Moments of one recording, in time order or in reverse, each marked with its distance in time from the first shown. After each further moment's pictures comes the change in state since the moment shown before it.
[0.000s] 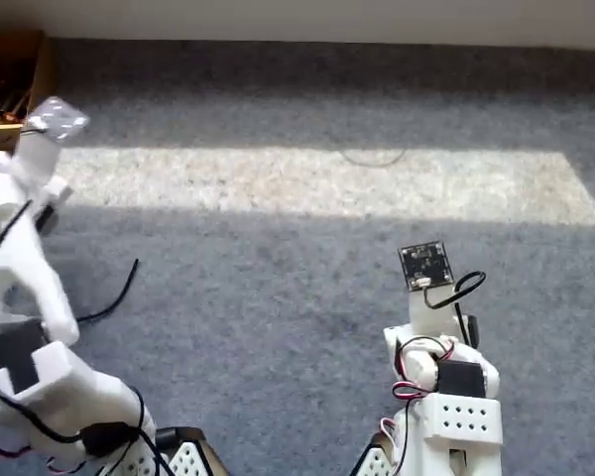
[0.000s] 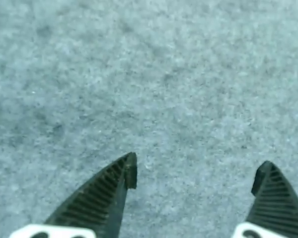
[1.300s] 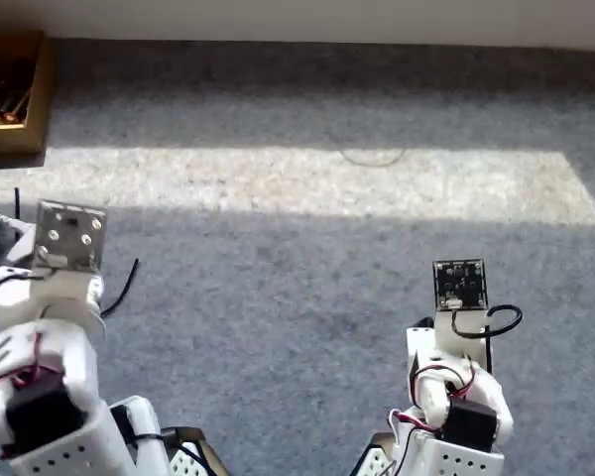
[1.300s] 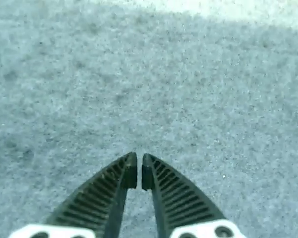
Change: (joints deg) left arm 11.0 -92.9 54.6 4.7 23.6; right arm 8.8 -29.3 2.9 14.8 0.0
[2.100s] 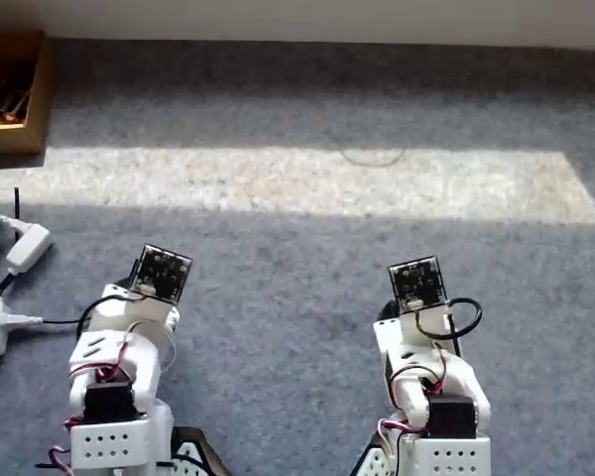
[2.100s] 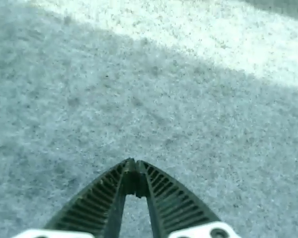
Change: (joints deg) left arm 20.9 -17.1 39.3 -15.8 9.4; right arm -13.6 -0.3 6.7 -11.6 -0.4
